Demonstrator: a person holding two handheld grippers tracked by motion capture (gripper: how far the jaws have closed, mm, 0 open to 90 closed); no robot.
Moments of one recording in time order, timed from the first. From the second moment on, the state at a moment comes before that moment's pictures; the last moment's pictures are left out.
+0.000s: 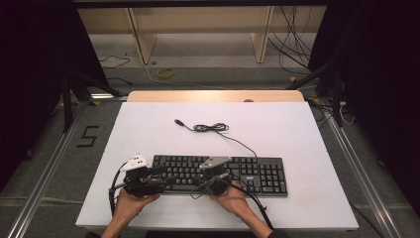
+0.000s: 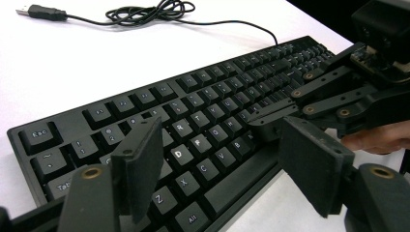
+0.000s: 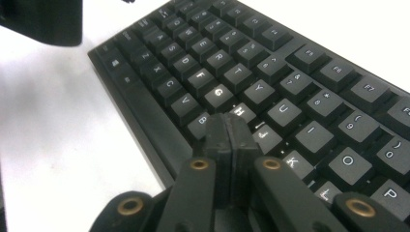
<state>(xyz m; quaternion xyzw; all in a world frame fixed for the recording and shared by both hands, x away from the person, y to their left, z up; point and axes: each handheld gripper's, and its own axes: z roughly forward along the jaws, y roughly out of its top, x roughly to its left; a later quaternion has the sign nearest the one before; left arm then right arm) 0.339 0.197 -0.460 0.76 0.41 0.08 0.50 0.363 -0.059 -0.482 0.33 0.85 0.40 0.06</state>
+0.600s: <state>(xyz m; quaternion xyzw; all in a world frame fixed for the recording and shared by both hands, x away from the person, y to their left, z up) 0.340 0.198 -0.460 0.75 0.42 0.08 0.50 0.363 -0.079 -0.464 0.34 0.82 0.45 0.05</state>
